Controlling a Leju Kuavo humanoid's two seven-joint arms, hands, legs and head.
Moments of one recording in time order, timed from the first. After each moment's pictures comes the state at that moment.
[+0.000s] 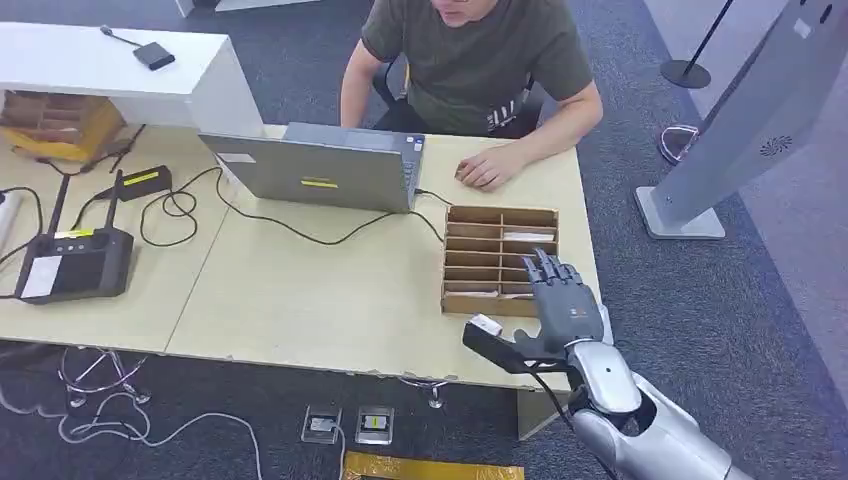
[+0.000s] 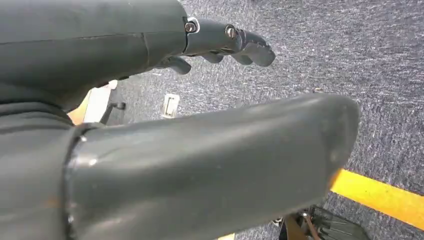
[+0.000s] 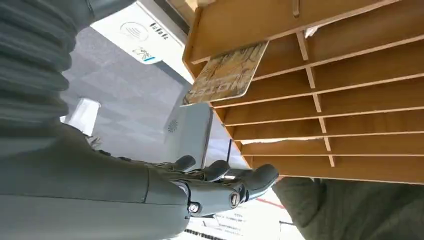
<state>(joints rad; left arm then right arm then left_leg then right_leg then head) -0.11 -0.01 -1.17 -0.22 1.18 0.59 0.02 -0.56 -0.36 0.97 -1.30 0.91 -0.14 0.53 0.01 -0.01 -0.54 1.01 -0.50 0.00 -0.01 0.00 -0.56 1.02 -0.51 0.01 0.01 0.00</state>
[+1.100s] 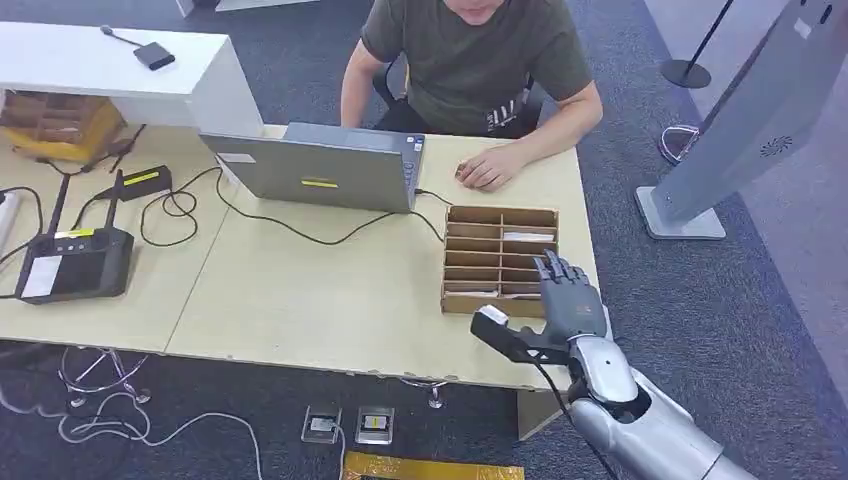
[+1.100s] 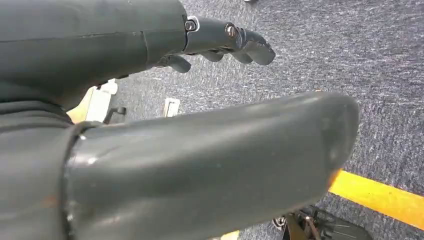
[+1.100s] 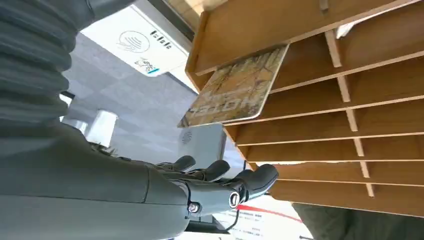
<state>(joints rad) -0.11 0.00 -1.19 -0.22 1.18 0.59 0.03 -0.58 -0.33 0.97 -1.17 0.86 -0.19 0.53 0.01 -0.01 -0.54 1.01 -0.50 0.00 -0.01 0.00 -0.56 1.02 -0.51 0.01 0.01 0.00</state>
